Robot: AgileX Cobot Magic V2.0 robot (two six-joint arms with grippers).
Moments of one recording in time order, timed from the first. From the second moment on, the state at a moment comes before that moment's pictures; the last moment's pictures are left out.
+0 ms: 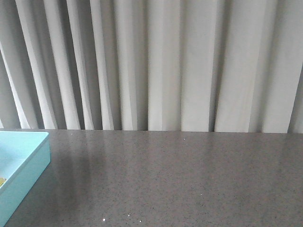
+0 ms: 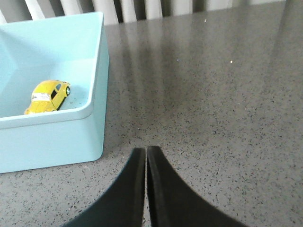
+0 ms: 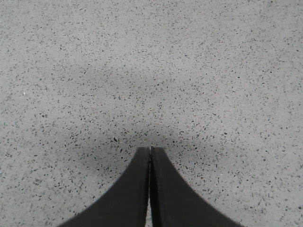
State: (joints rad) left arm -0.04 0.37 -0.38 -0.05 0.44 0.07; right arm 0.06 0.80 -0.62 0.03 0.70 -0.05
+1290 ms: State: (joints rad) left arm -0.04 -0.01 0.02 -0.05 0.04 0.06; right arm 0.06 0.80 -0.62 0.03 0.70 -0.05
